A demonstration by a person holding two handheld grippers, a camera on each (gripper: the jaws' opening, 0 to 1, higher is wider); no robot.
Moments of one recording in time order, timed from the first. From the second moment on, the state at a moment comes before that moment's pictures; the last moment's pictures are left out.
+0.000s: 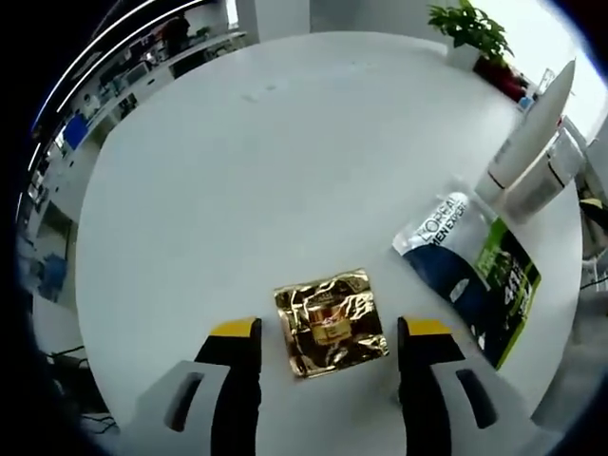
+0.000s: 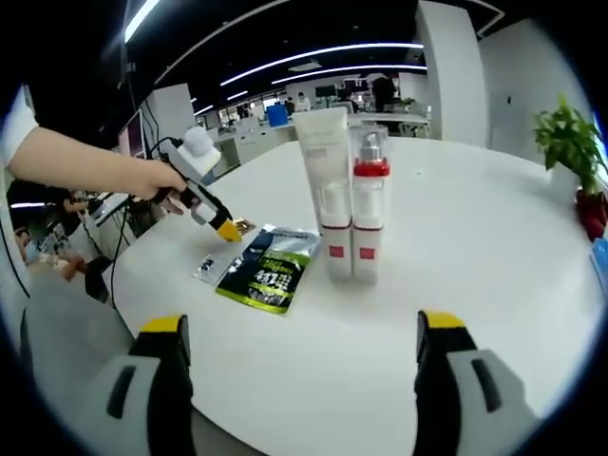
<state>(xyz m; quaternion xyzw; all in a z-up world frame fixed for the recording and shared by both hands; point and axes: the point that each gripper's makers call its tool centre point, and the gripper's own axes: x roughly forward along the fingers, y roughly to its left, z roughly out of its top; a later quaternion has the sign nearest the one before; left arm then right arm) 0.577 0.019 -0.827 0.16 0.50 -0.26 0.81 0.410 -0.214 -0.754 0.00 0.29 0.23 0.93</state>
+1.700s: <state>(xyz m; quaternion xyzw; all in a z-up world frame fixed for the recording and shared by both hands) 0.564 0.007 -0.802 -0.06 0.50 -0.10 0.86 0.413 -0.216 -0.744 0.02 0.26 0.23 0.94</state>
